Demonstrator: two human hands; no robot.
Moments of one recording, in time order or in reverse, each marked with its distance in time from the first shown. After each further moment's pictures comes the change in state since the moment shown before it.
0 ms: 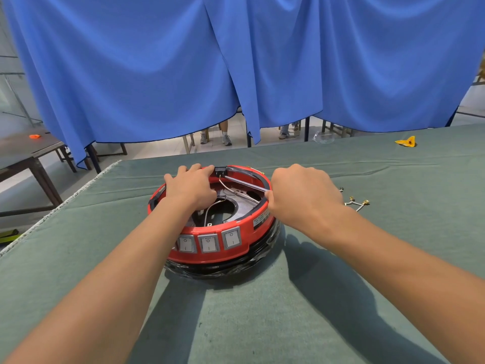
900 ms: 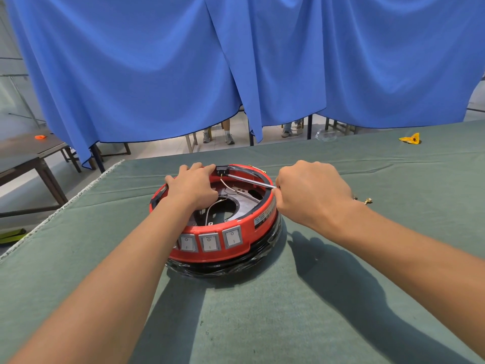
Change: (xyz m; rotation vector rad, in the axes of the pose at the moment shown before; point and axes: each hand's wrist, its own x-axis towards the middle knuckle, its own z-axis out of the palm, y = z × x) left_hand -0.001 0.000 -0.001 -0.049 -0.011 -0.006; right_hand 0.003 0.016 0.005 -0.101 0.072 -0.122
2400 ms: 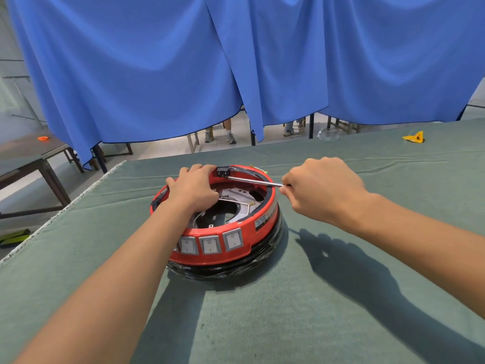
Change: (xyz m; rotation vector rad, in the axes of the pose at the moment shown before) left_hand -0.003 -0.002 0.000 -0.149 0.028 -0.010; right_hand 0.002 0.025 0.005 -0.070 0.028 -0.109
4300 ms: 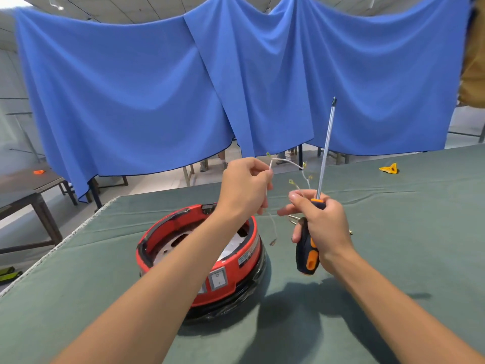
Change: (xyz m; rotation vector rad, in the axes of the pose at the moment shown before) left_hand -0.039 0.132 -0.057 -0.974 0.169 0.244; right_hand -0.026 0.007 0.011 1.691 0.433 0.710
